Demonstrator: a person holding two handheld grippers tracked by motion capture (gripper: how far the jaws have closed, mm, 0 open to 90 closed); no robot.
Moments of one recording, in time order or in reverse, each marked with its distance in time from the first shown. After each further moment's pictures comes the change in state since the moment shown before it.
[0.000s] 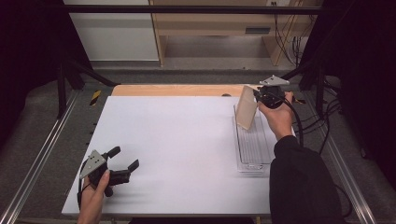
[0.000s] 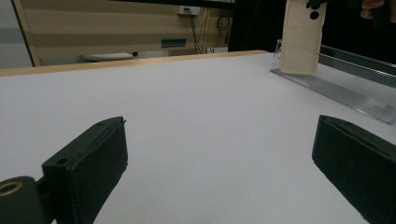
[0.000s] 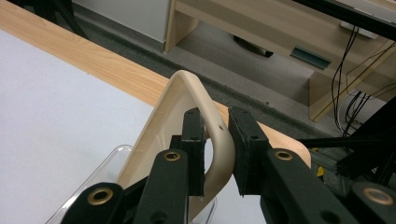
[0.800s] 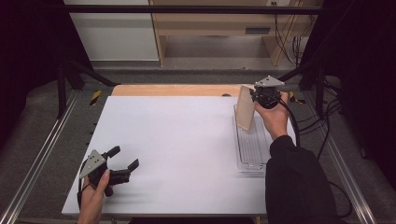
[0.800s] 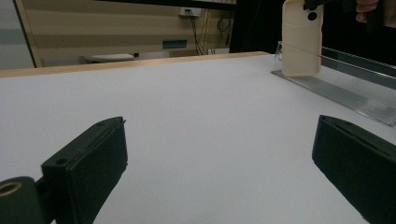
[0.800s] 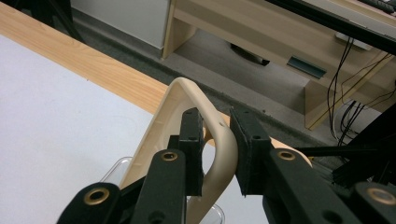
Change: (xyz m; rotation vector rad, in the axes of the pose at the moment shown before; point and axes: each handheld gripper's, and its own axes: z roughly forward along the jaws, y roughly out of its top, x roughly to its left) left arm 0.000 0.001 0.000 -0.005 0.004 -0.002; right arm 0.010 0.001 0.008 -0.031 -0.016 -0.021
